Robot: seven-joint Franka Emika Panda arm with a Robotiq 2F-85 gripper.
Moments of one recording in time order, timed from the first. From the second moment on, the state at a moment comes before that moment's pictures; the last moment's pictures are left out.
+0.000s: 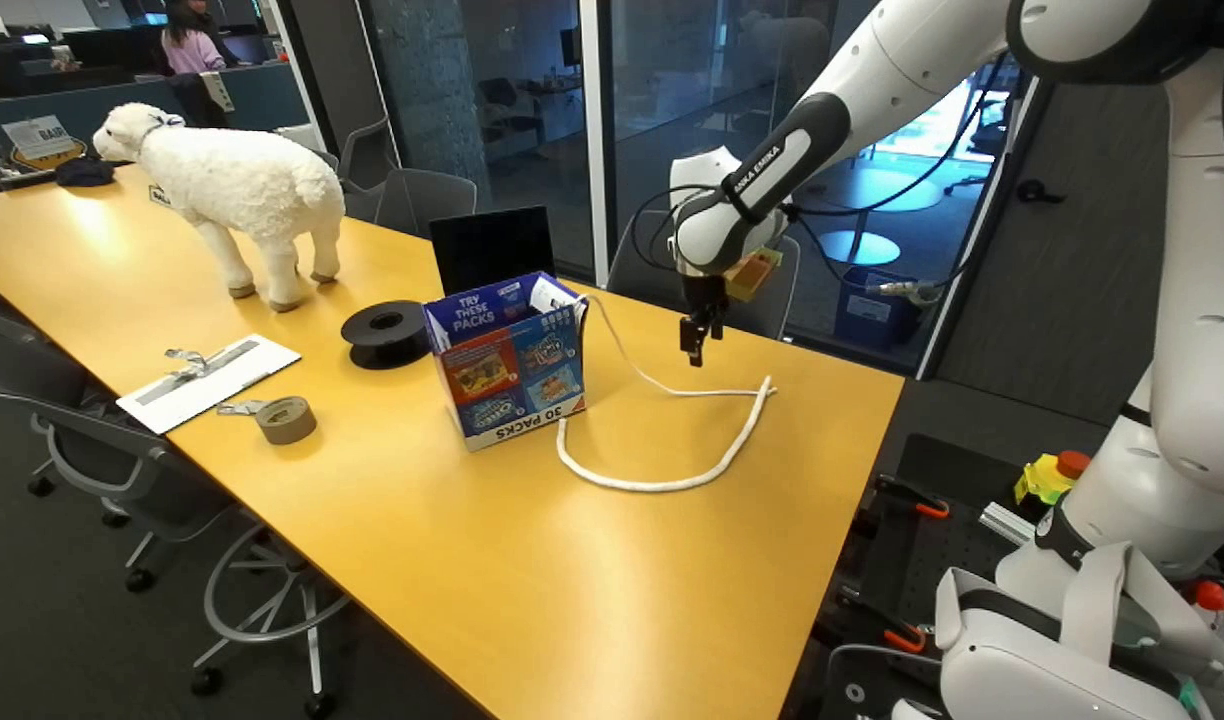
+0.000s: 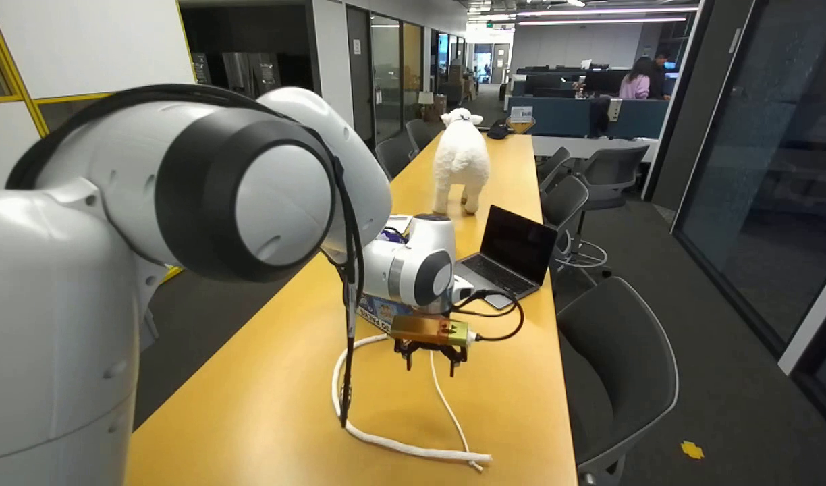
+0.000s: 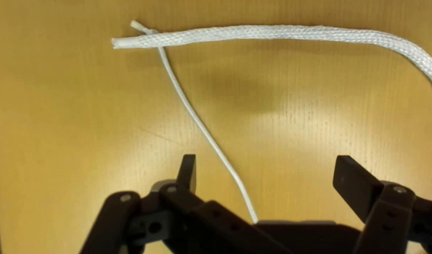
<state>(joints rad) -0.16 0.38 -0.07 -2.06 -0.08 2.38 -0.26</state>
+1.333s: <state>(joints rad) -0.30 0.74 0.11 -1.75 0.04 2.47 -0.65</state>
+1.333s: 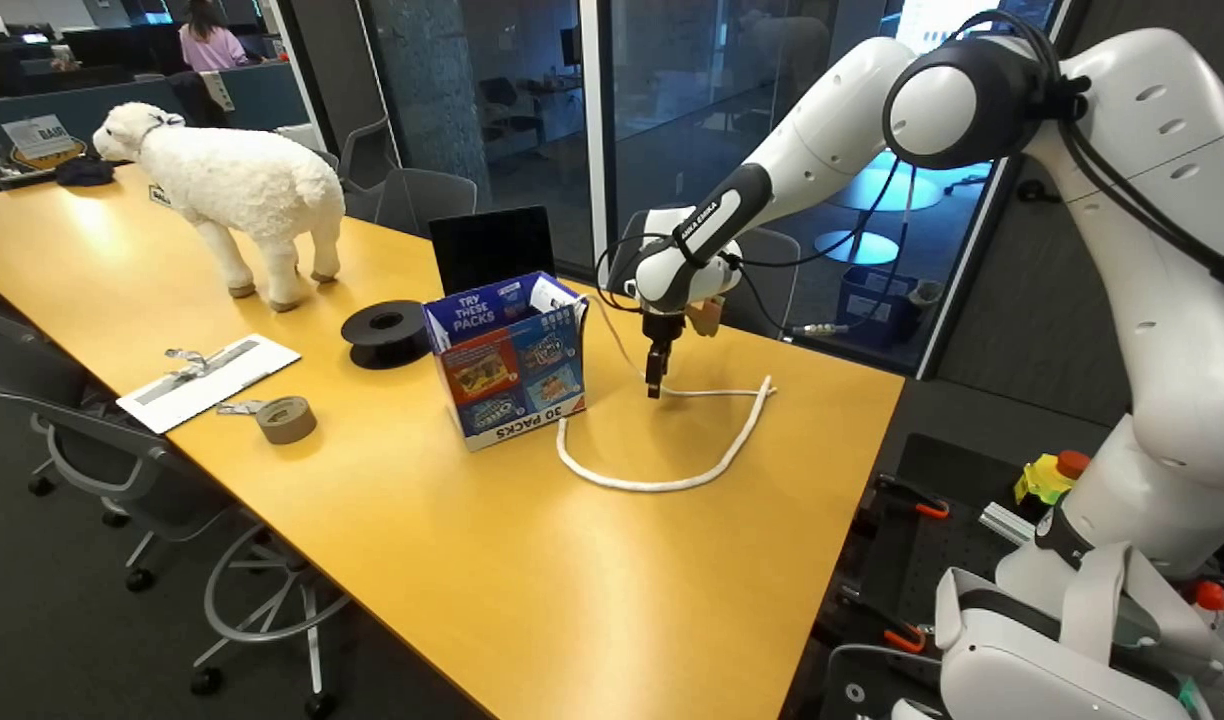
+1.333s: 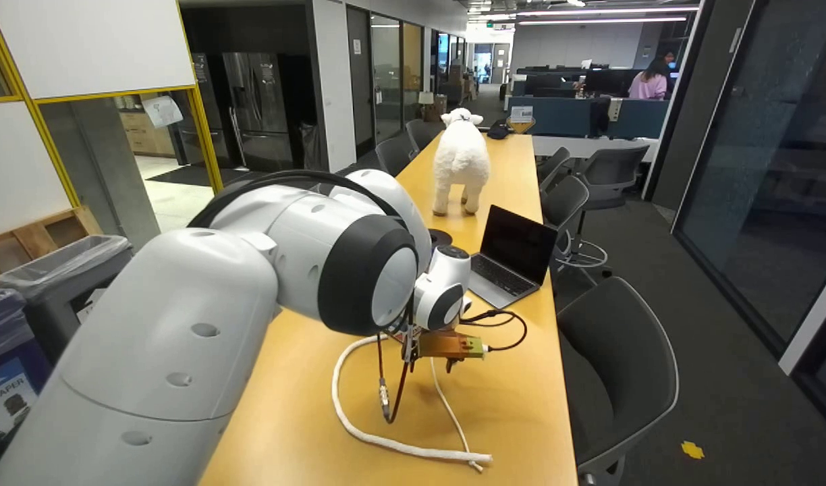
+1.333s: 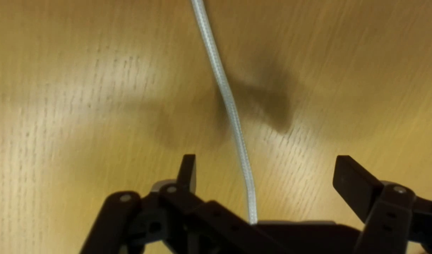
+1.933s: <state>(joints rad) -0.33 0.82 0.13 -1.67 0.06 2.47 -0.69</state>
